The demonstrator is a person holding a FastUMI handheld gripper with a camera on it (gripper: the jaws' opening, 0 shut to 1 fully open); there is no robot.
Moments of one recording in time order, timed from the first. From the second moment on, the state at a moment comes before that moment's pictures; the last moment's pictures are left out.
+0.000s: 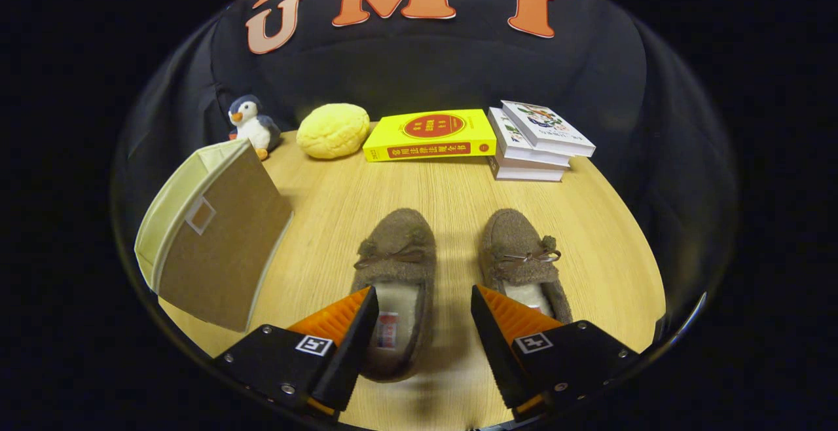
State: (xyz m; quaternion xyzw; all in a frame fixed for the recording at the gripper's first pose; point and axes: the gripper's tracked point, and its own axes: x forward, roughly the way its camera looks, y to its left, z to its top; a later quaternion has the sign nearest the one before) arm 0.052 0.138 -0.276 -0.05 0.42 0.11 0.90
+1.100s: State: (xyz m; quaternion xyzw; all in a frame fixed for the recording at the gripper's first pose) arm 0.076 0.148 -0.278 -0.01 0.41 0.02 0.91
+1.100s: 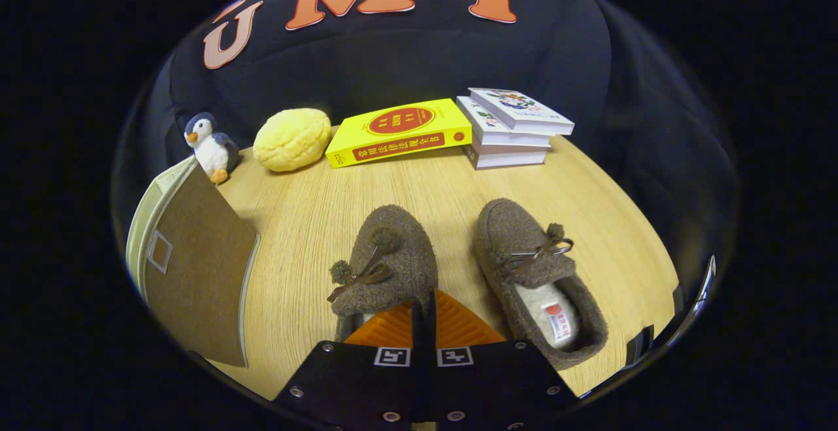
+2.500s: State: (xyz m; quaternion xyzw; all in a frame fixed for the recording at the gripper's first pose) arm 0.016 0.456 -0.130 0.04 0.37 0.07 0.93
